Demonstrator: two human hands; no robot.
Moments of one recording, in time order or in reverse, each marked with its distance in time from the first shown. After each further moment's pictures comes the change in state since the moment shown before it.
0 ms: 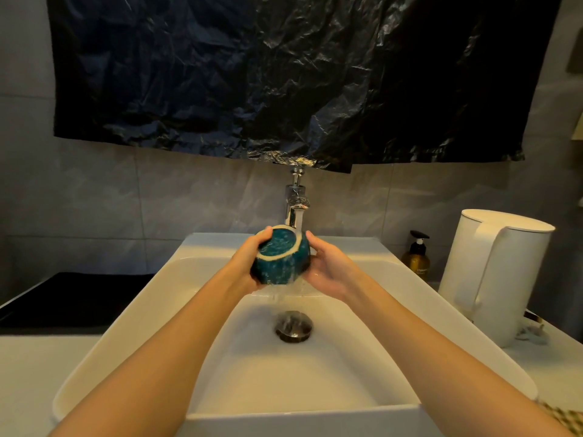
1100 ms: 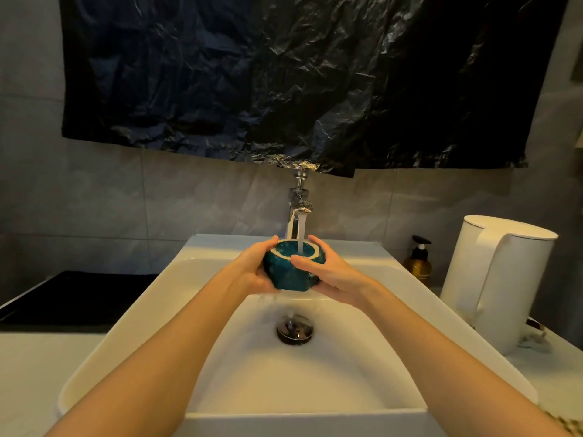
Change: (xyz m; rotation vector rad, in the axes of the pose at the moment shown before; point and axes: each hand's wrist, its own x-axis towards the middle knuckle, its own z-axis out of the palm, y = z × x) left_hand 0.005 0.004 0.003 -0.103 -0.076 -0.221; right_hand 0.000 -0.001 -0.013 -0.430 0.021 -0.070
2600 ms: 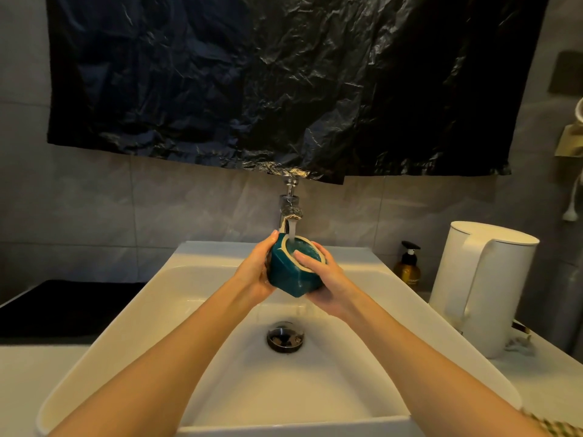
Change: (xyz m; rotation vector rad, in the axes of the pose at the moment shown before) left_hand 0.006 -0.014 0.017 -0.043 -0.068 0.290; right_hand 0.001 0.007 -0.003 0.274 0.121 -0.052
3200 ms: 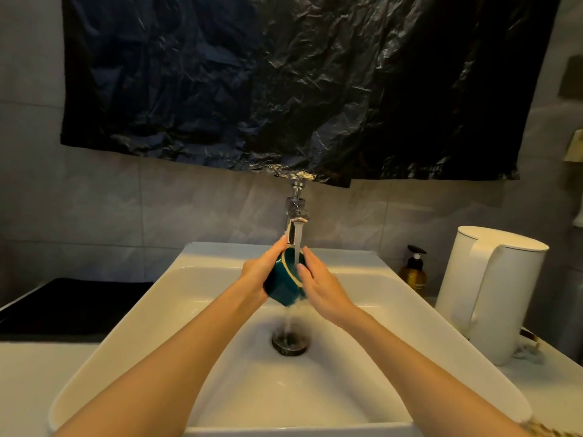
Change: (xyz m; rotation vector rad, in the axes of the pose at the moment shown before) left_hand 0.005 0.000 -0.006 0.217 0.245 0.034; right_hand -0.013 0.010 0.009 -1.085 0.004 -0.399
